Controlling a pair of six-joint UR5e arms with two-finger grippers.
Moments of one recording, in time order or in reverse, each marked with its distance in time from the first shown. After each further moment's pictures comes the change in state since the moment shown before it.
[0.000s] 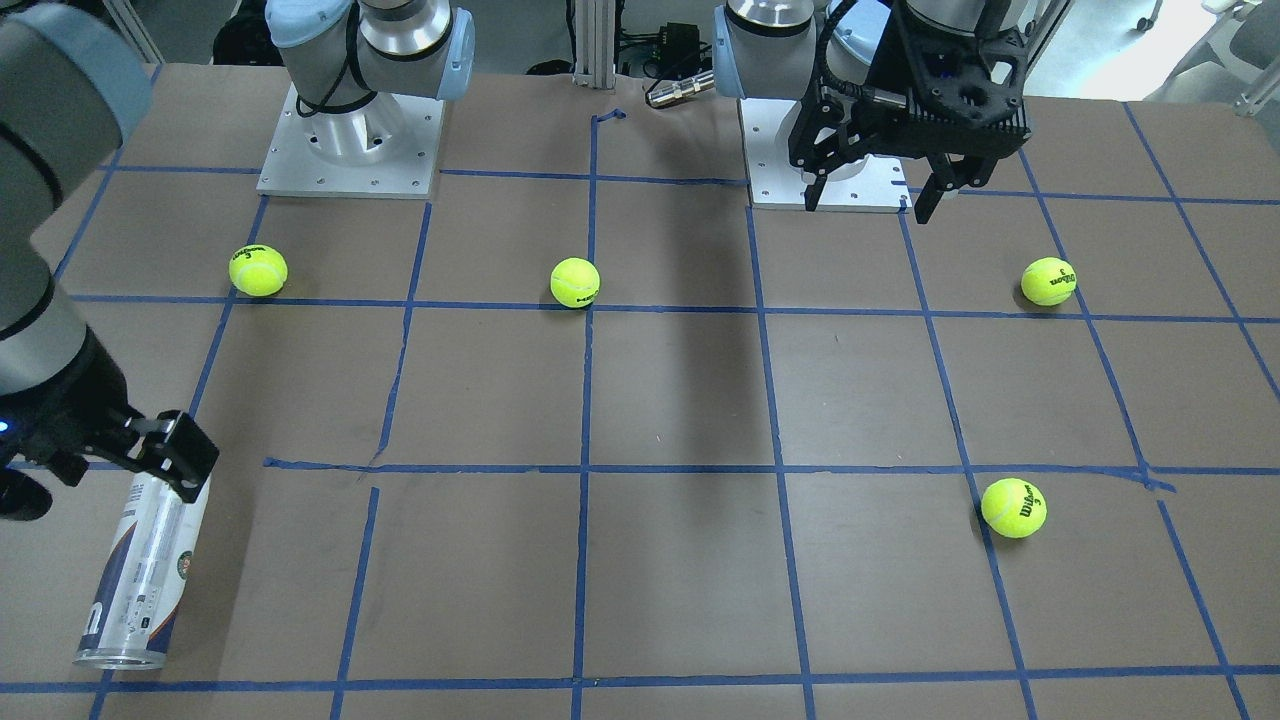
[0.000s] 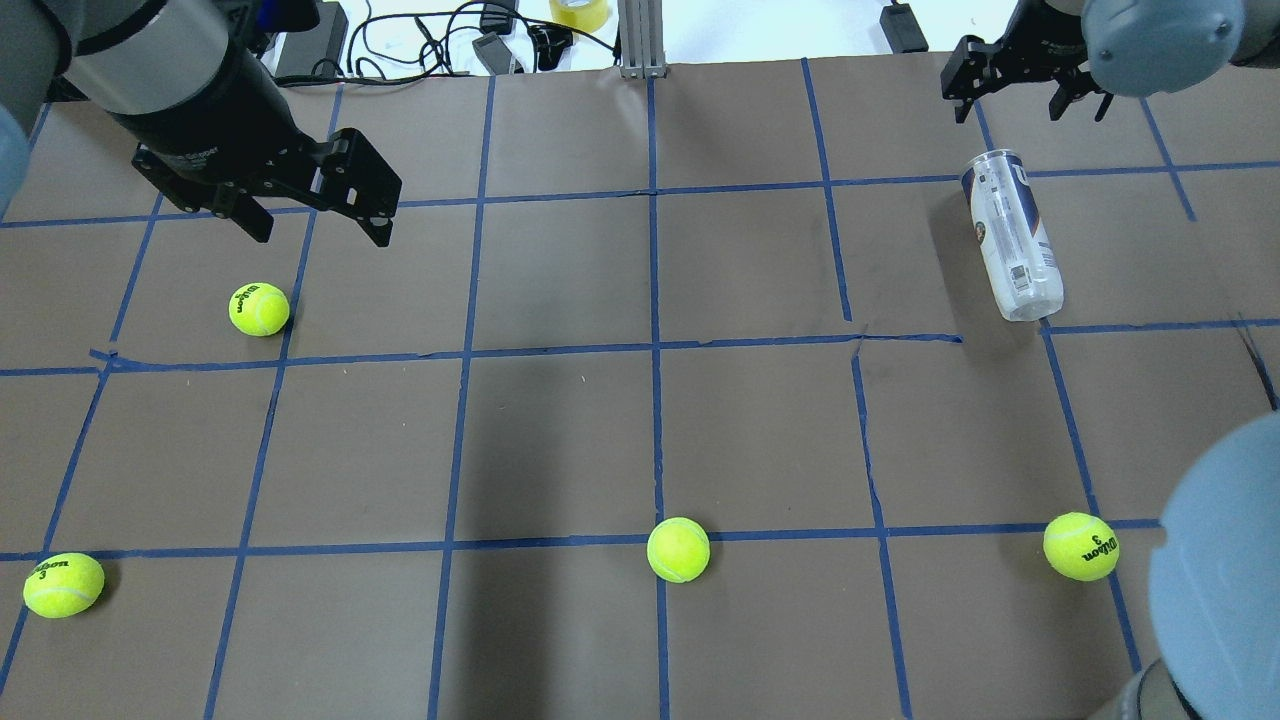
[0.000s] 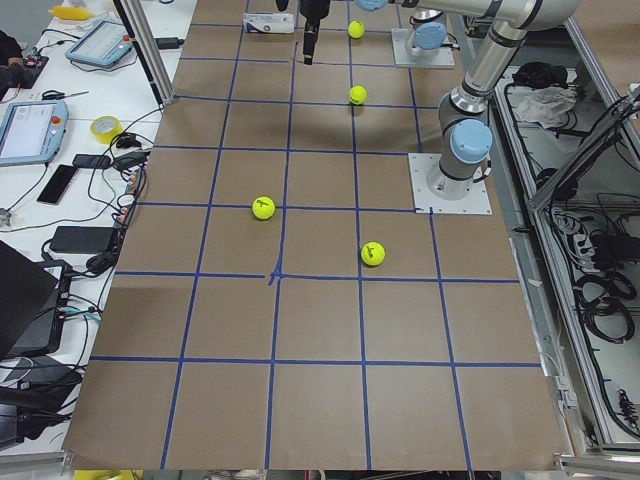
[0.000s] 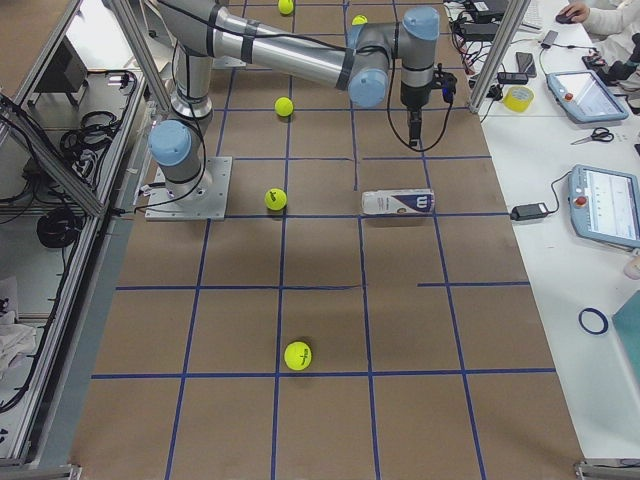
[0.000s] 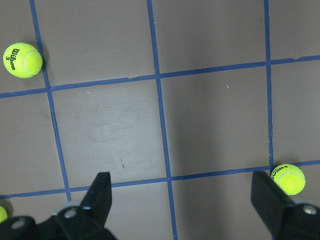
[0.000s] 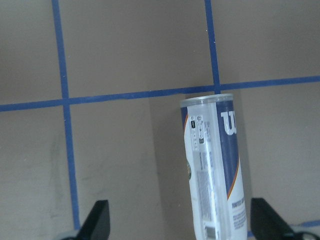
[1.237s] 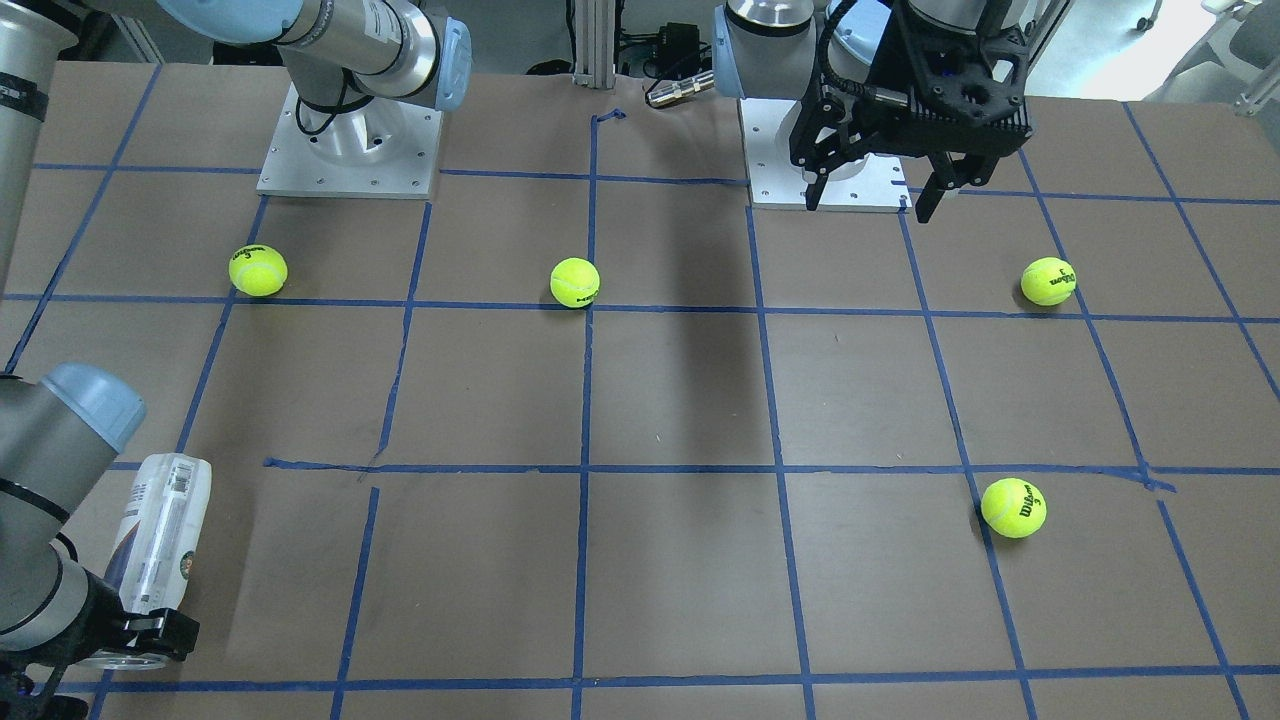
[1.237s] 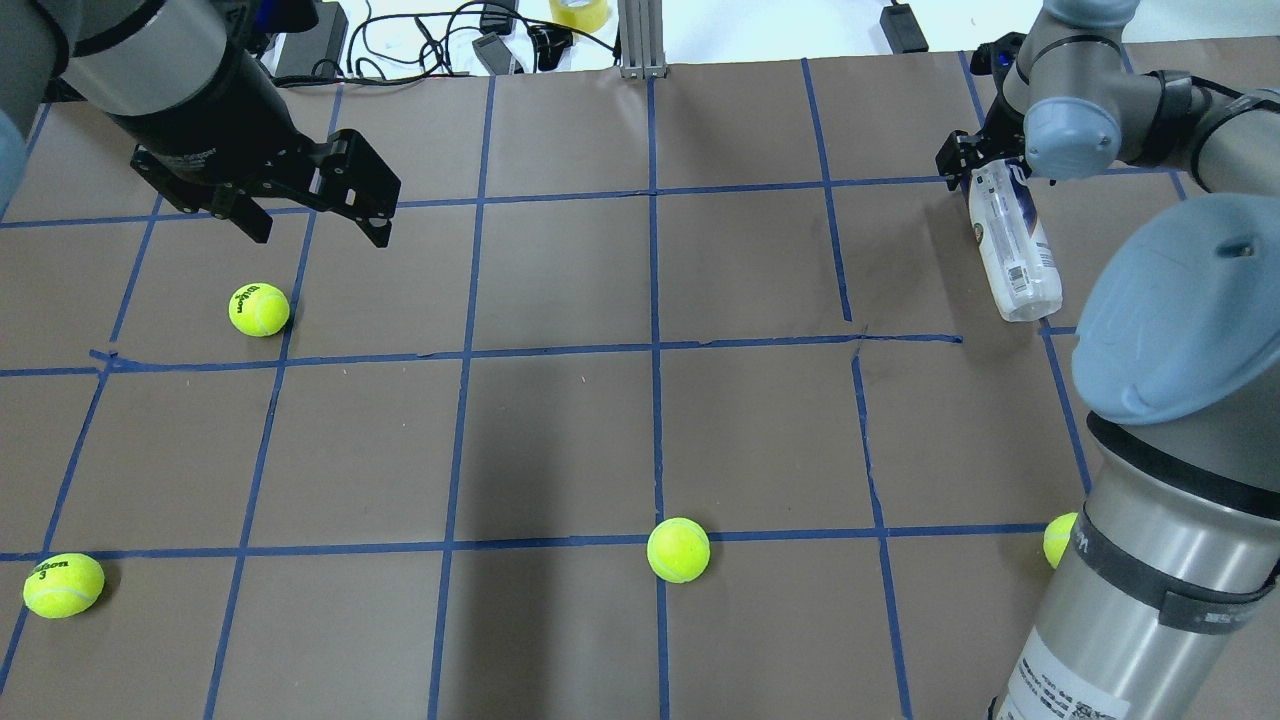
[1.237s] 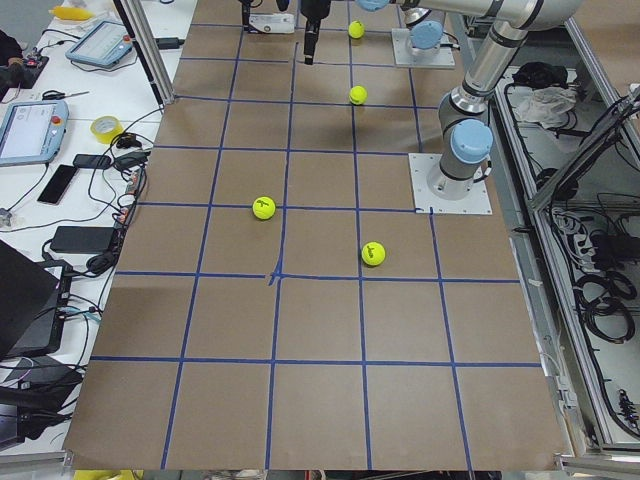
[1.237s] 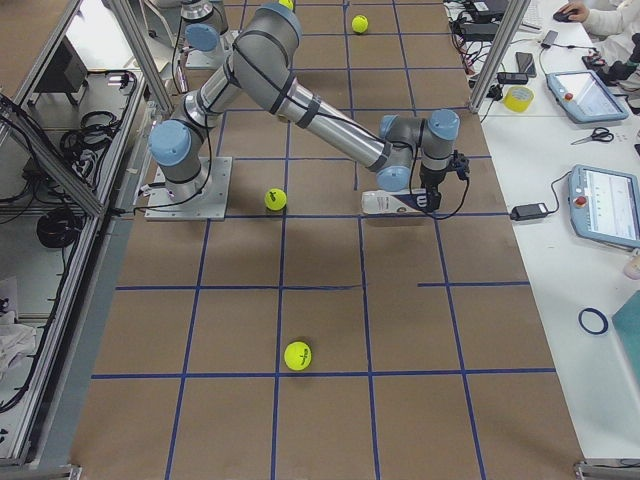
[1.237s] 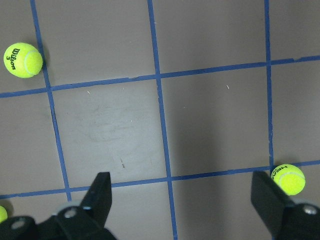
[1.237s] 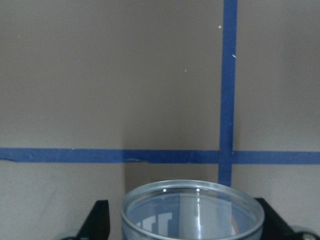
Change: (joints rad) left arm 0.001 0.001 -0.001 0.000 0.000 0.000; right arm -0.069 0.324 -0.049 -0.216 0.023 -0.178
